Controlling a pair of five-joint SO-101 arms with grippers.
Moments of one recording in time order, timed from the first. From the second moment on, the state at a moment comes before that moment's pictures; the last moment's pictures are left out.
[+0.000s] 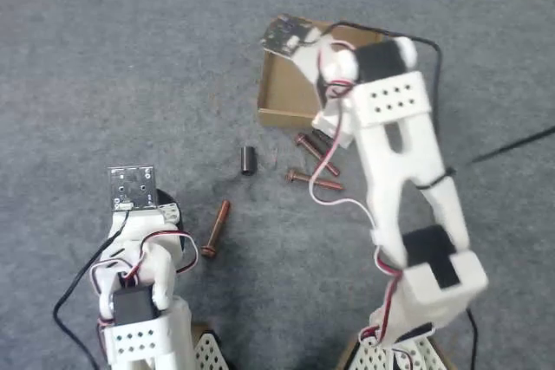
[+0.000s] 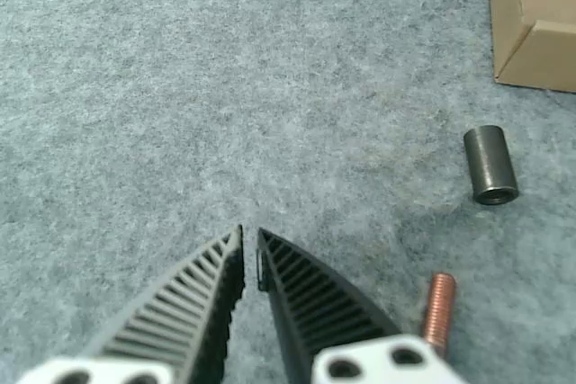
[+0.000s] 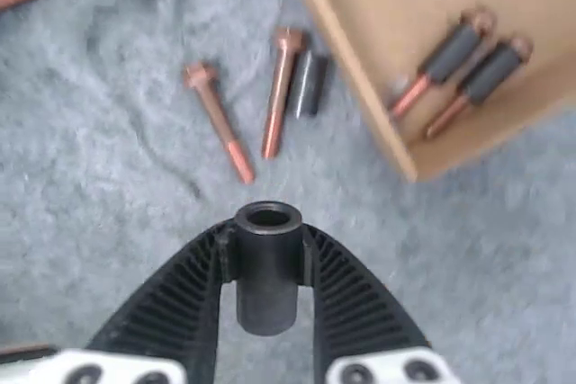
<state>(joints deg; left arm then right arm) -16.0 -103.3 97.2 59.2 0.5 -20.1 6.9 -23.0 100.7 38.1</state>
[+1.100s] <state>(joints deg) -16.0 -103.3 97.2 59.2 0.4 -8.3 -42.3 57.2 69.6 29.5</state>
